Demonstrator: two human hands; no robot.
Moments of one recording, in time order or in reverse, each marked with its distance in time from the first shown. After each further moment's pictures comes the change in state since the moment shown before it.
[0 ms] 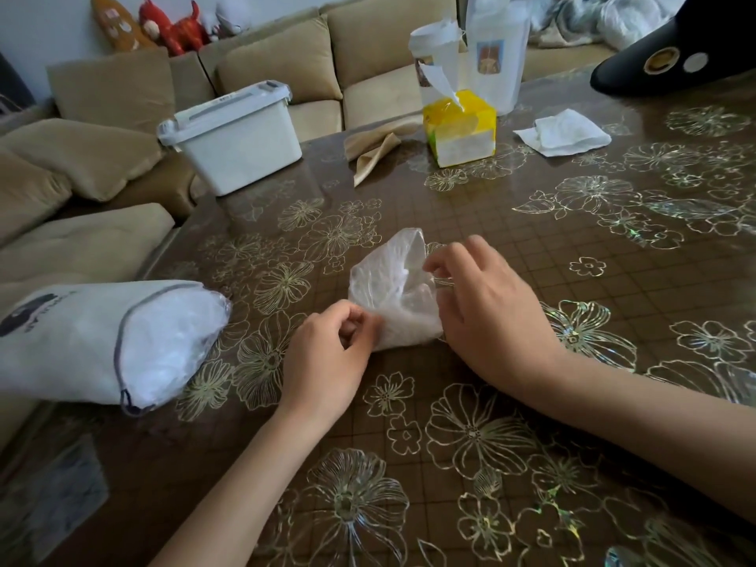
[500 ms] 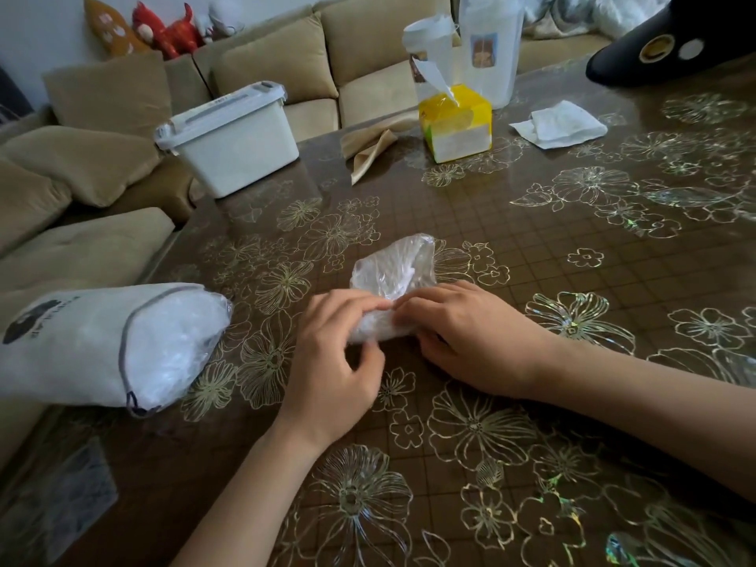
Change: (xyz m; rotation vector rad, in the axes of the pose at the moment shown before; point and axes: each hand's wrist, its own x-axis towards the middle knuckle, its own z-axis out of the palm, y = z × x) left_hand -0.009 0.004 -0.006 0.050 0.039 0.326; right_hand -0.003 0.005 0.006 -0.004 -0.399 -0.262
